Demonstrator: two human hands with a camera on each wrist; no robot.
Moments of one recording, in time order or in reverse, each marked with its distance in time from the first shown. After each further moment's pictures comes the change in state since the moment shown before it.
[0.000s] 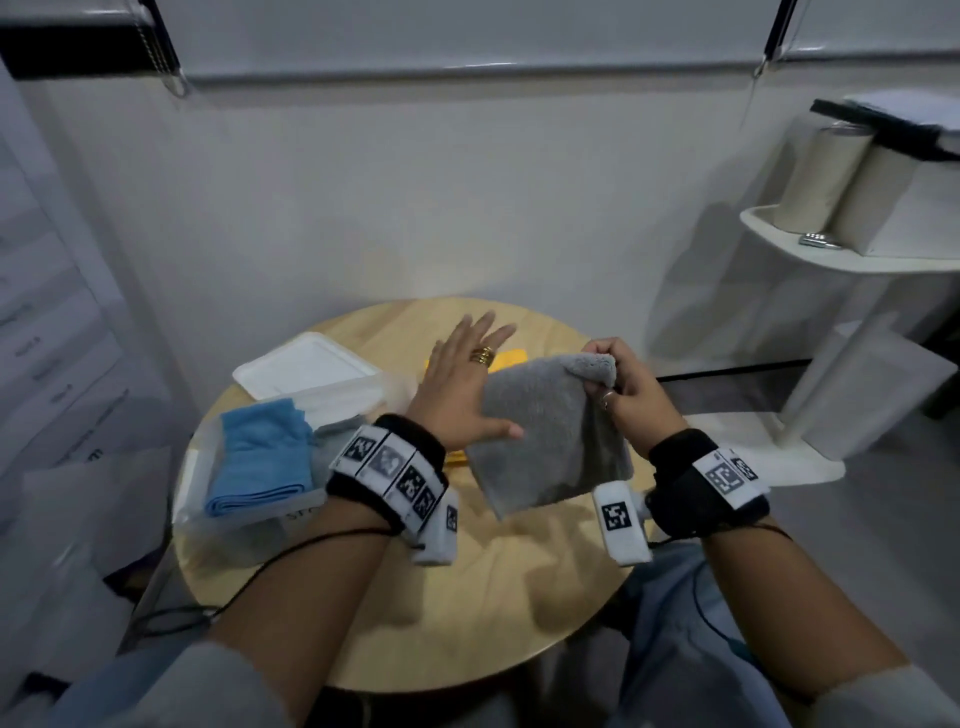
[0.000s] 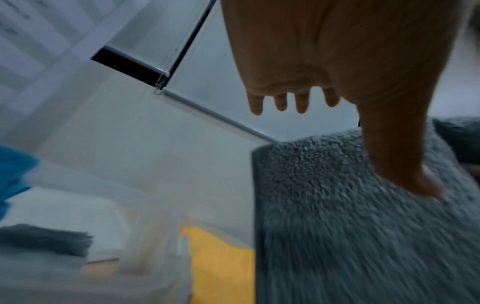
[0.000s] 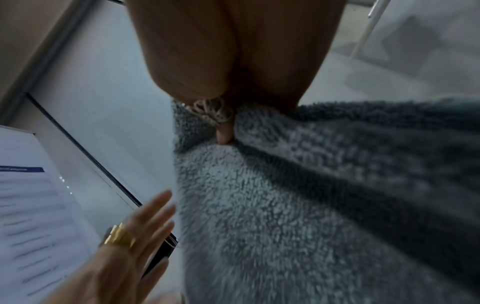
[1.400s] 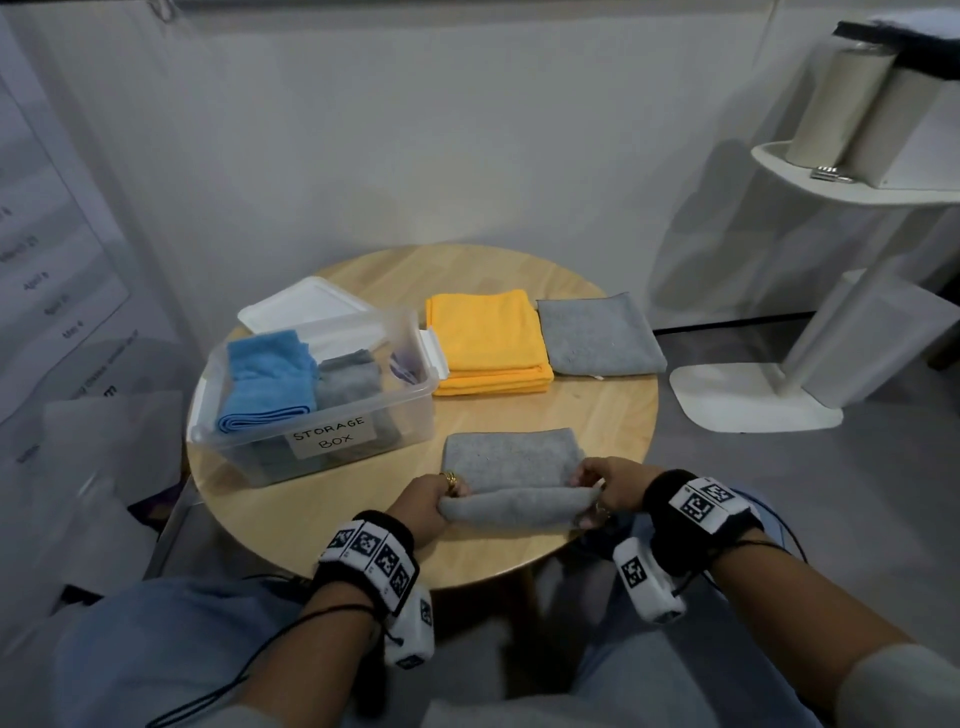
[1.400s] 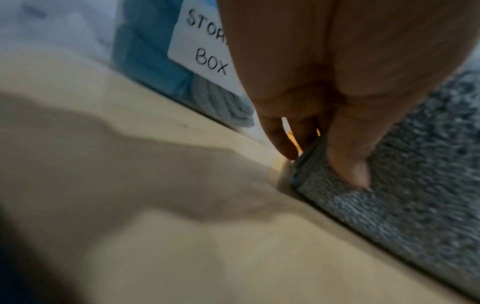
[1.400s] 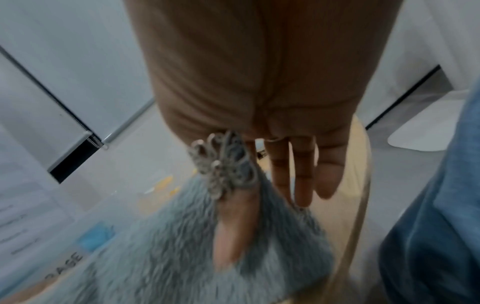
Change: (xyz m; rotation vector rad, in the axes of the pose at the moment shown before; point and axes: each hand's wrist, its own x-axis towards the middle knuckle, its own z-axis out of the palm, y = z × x) left_hand -0.154 -0.030 0.116 -0.524 -0.363 -0.455; right_hand -0.113 0.079 0.014 -0.656 -0.641 0.766
